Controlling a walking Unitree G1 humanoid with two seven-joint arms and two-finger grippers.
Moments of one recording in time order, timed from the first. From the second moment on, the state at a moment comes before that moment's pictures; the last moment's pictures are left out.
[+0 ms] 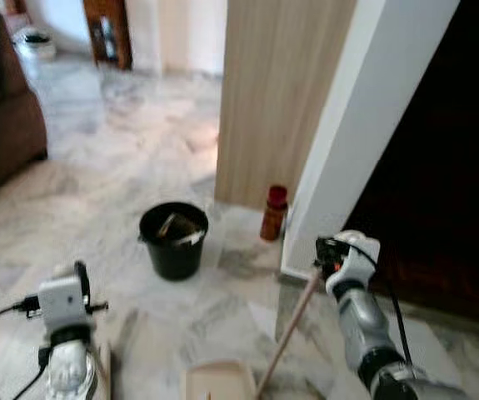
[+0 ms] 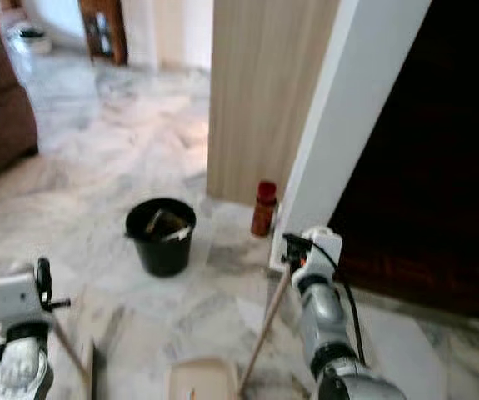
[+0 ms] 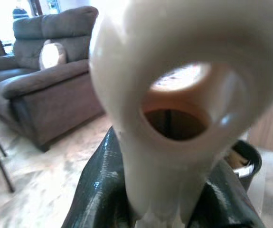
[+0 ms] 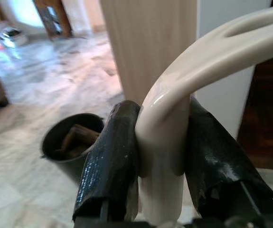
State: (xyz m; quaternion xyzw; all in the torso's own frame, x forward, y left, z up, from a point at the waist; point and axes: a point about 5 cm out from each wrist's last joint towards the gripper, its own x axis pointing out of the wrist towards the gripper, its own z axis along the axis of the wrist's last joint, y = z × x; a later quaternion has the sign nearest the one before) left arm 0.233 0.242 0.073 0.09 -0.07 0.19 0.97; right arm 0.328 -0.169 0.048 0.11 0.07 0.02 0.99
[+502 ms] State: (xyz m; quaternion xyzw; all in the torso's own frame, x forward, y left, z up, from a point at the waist) left arm 0.255 0.241 0.069 0.10 -0.05 0.17 0.98; right arm 0.330 -0.158 0.047 0.12 0.08 0.02 0.99
